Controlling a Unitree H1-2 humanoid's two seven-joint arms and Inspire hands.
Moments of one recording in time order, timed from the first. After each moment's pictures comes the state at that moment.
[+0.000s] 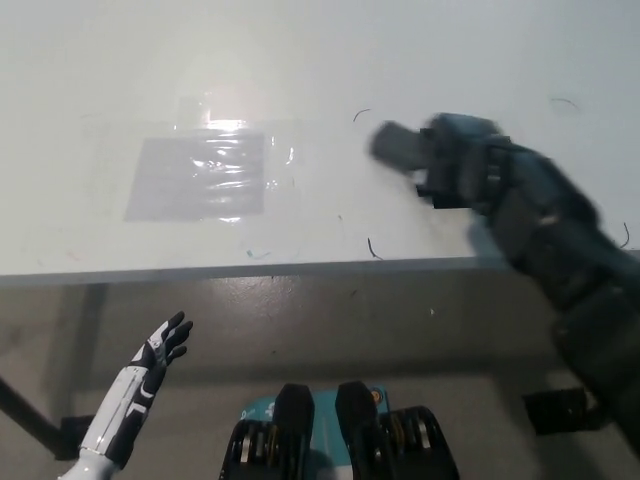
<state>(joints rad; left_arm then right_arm) 0.01 0.23 0.00 0.11 0.01 -0.36 -0.17 -1.26 -0.06 0.57 1.43 -0.55 0.05 0.05</state>
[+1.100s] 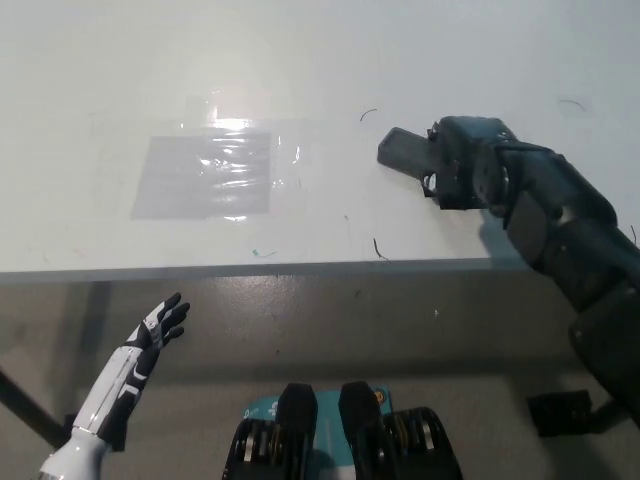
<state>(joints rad) -0.04 0.27 0.00 0.10 -0.01 -0.35 -0.20 -1.22 -0.14 0.65 1.43 -0.60 0.03 0.07</state>
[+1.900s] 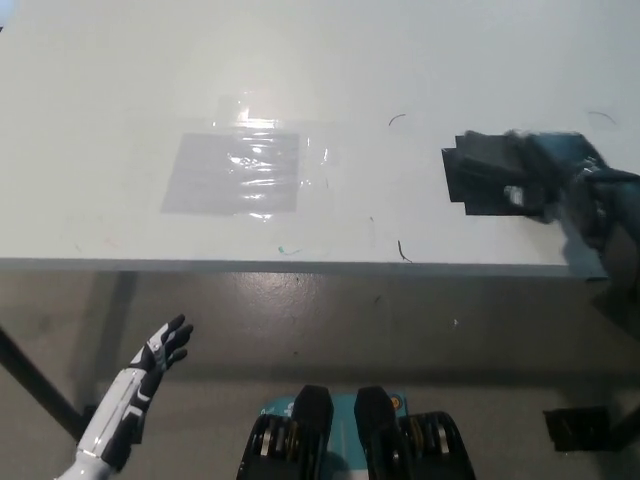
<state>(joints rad) 0.04 0.24 0.00 0.08 -0.01 -0.34 -0.21 -1.07 -0.36 0.69 1.35 -0.61 -0.07 -0.01</state>
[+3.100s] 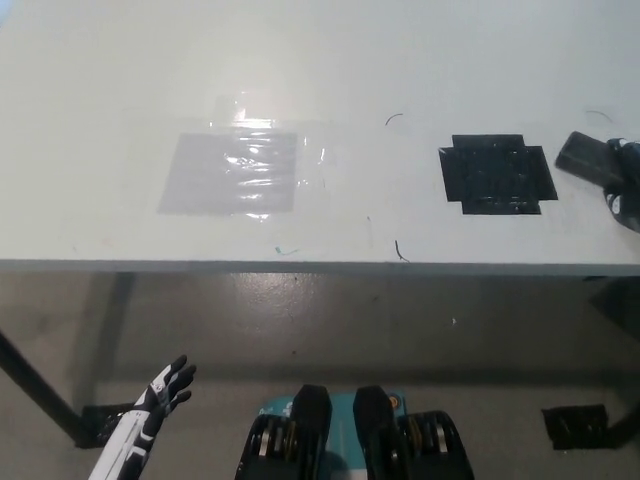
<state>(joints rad) 0.12 0.21 0.01 0.09 -0.01 -0.37 -0.20 -1.05 -0.50 0.74 1.38 -0.63 -0.07 -0.01</state>
